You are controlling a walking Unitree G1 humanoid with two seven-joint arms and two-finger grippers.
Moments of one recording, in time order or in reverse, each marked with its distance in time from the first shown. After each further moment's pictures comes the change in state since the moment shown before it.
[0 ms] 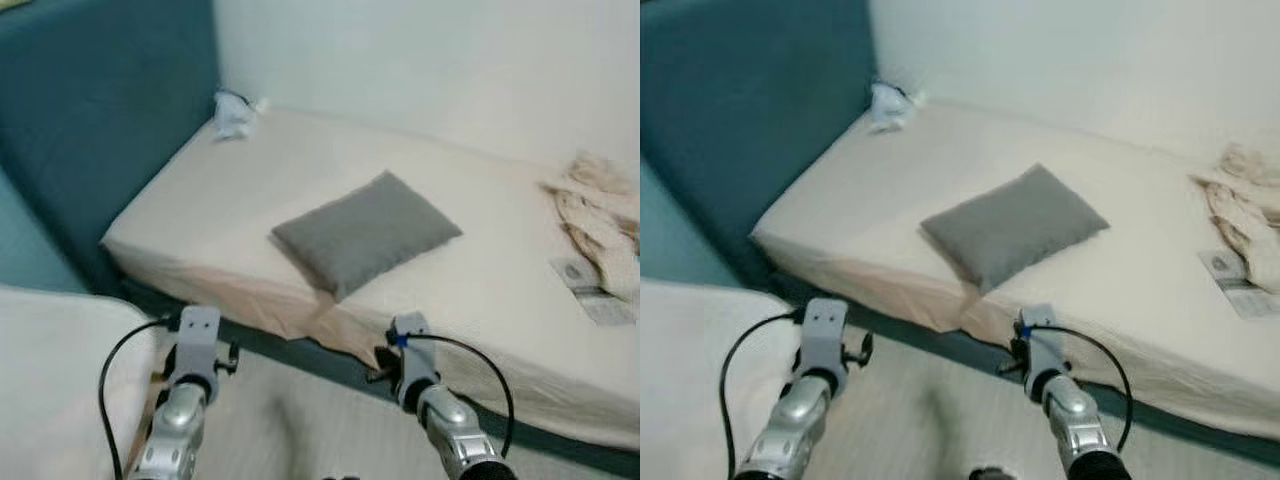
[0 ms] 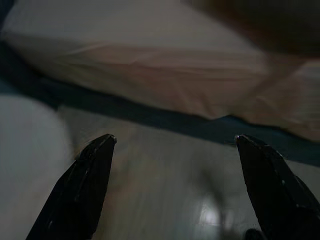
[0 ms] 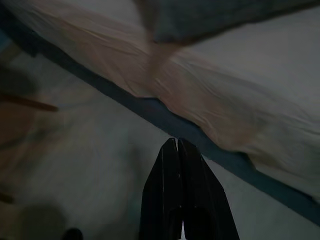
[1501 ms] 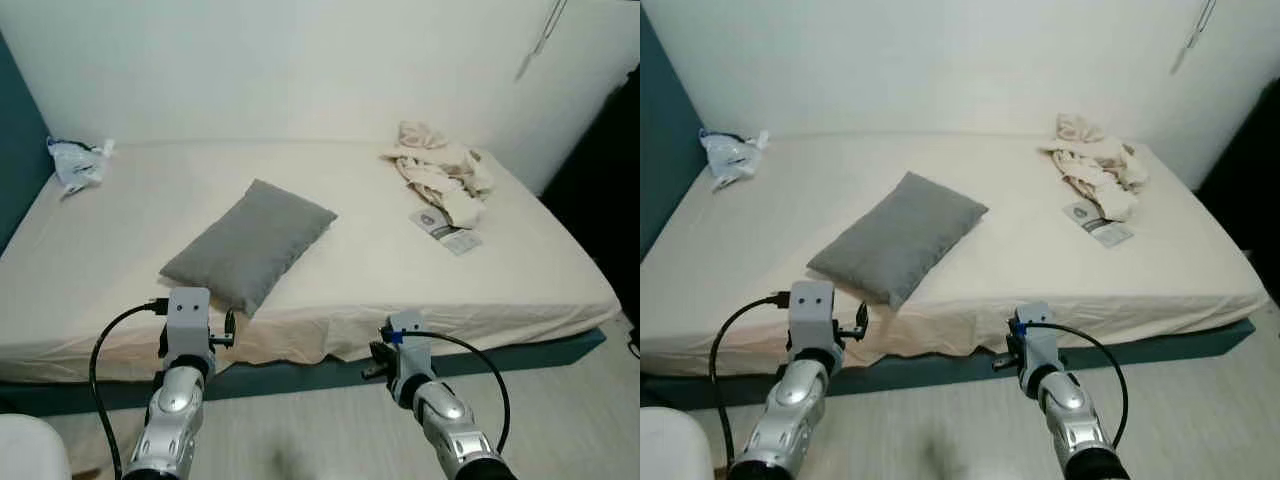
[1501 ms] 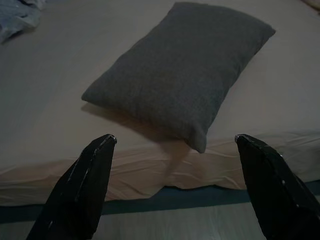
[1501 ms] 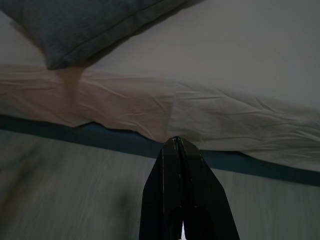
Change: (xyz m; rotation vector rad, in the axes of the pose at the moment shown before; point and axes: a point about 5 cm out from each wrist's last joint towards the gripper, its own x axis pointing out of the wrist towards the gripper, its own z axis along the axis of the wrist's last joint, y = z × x) left arm 0.004 0.007 0.028 -0.047 -0.173 0.041; right arm 0.004 0.006 0.011 0.000 -0.059 -0.009
